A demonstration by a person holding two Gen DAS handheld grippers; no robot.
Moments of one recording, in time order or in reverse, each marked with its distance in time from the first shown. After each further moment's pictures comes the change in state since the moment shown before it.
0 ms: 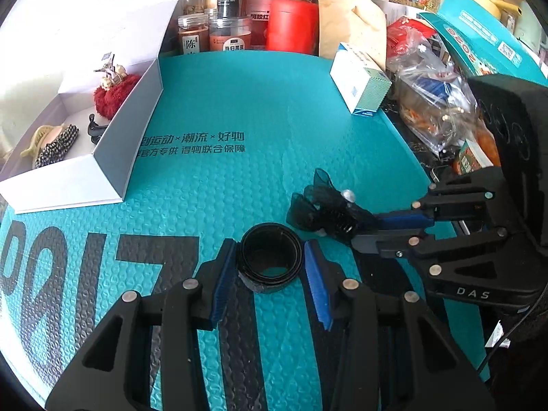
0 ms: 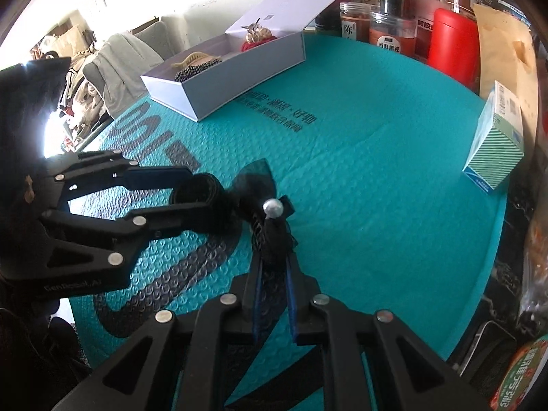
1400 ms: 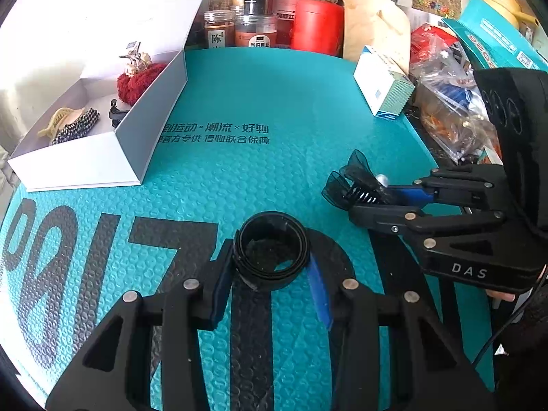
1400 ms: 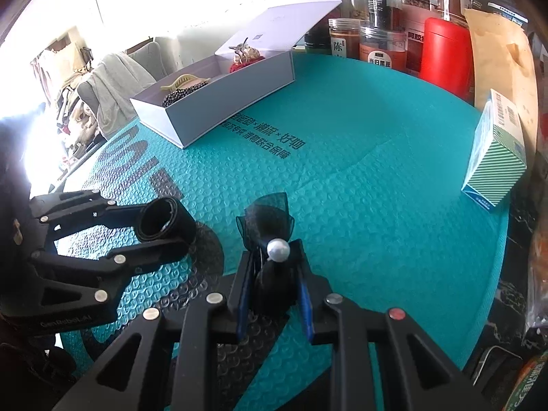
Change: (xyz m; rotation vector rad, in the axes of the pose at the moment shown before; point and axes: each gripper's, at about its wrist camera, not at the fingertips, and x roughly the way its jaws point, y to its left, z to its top) left arm 0.003 0.008 -0.008 -0.066 -0.011 0.067; right arm 0.008 -0.011 0.012 0.030 -0.082 0.006
